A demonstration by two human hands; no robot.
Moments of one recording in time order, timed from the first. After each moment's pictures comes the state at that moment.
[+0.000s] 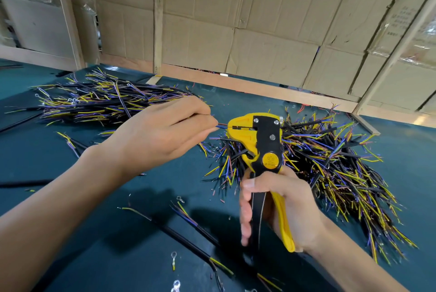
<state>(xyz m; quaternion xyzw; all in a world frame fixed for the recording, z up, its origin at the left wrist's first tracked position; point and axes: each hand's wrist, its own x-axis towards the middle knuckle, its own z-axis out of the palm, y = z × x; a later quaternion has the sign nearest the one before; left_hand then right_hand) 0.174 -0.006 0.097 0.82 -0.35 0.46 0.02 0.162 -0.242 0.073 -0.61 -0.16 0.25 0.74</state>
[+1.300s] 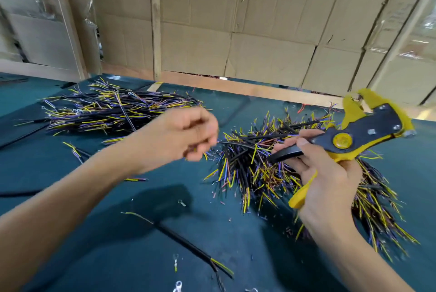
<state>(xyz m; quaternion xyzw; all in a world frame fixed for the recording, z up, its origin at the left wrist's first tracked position) 0.179 -0.024 0.100 0.72 -0.23 0.00 0.65 0.182 -0.264 0.076 -0.53 -0.11 -0.20 0.81</state>
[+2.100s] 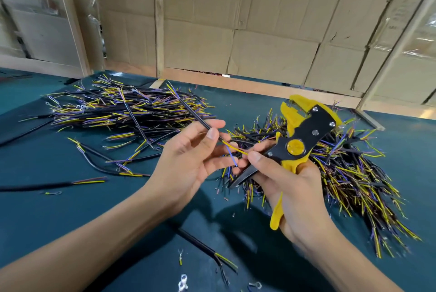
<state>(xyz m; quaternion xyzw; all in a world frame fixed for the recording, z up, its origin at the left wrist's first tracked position) 0.156 -0.071 0.062 0.46 -0.10 0.09 0.88 0.163 -0.236 0.064 -0.53 -0.21 0.00 0.82</state>
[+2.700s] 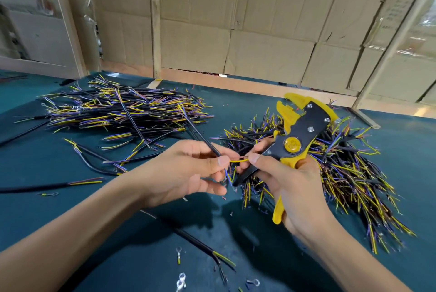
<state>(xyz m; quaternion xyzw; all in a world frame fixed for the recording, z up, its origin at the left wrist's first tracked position) 0.154 -0.047 0.068 0.58 -0.12 -0.14 0.79 0.170 -0.242 0.065 -0.57 -0.18 -0.02 0.80</state>
